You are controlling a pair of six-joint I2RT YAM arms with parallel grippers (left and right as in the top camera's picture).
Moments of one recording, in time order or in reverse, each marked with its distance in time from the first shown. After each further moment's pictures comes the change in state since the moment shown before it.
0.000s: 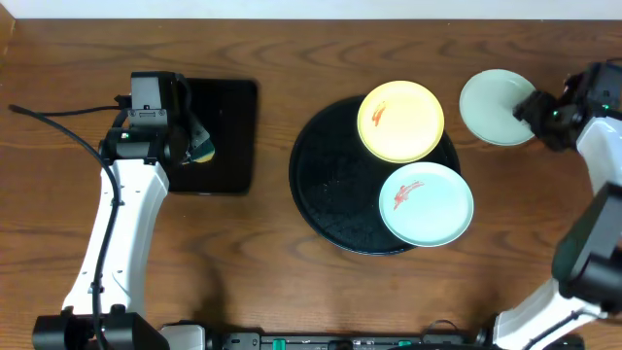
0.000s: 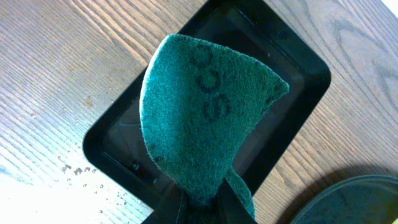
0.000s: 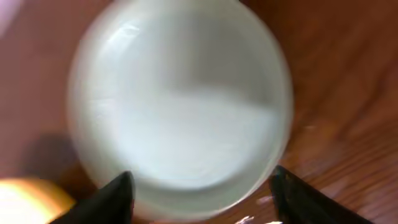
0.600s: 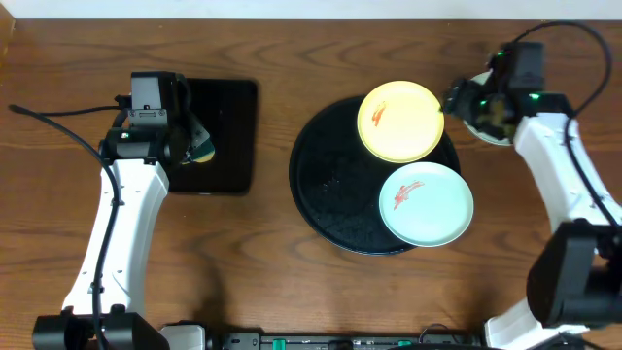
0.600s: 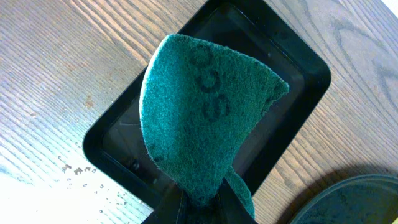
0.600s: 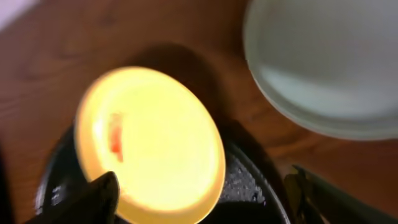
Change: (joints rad) left arm 0.000 0.000 0.000 0.000 0.000 0.000; right arm 0.364 -0.104 -0.010 -0.129 0.151 0.108
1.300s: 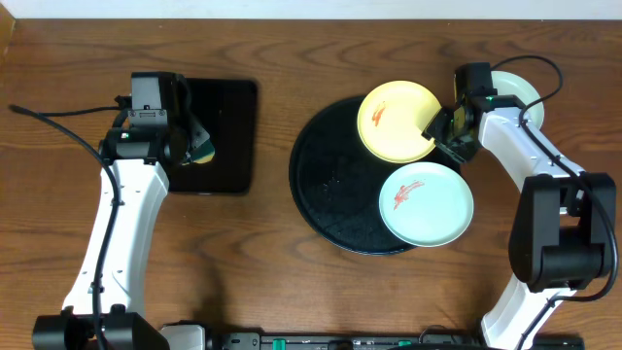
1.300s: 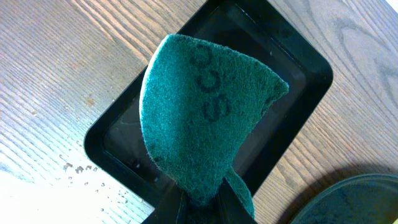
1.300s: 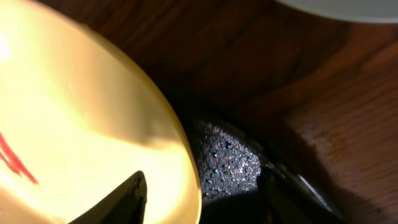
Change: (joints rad) left arm 0.000 0.000 0.000 -0.006 0.000 0.000; right arm 0.067 0.175 -0.023 -0.030 0.039 0.221
